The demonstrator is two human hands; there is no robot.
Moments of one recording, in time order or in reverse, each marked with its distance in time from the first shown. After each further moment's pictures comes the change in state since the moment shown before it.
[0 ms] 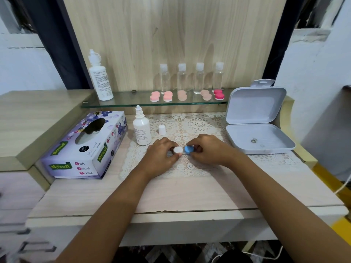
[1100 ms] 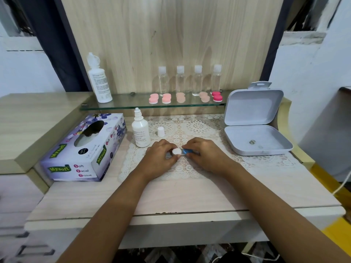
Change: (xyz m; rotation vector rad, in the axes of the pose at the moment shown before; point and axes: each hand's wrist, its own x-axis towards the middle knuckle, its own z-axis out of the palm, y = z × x) left_hand -0.001 0.001 -0.002 -0.032 -0.007 -0.008; right_hand -0.005 0.000 0.019 0.064 0.220 -0.122
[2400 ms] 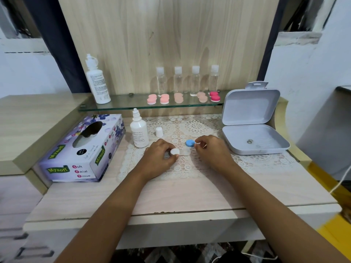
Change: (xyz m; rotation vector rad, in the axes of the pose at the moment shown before) left_hand -0.001 0.004 -0.002 0.002 -0.011 -0.032; right_hand -0.002 0.007 -0.002 0.057 0.170 0.428
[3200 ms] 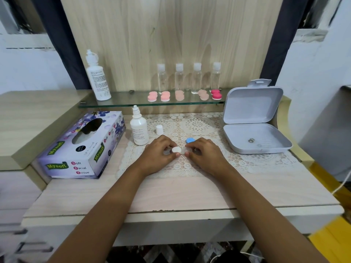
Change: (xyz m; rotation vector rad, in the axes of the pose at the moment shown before) left_hand 0.003 0.001 -0.003 -0.068 -0.027 0.013; right_hand -0.009 0.000 0.013 0.018 -0.121 -0.135
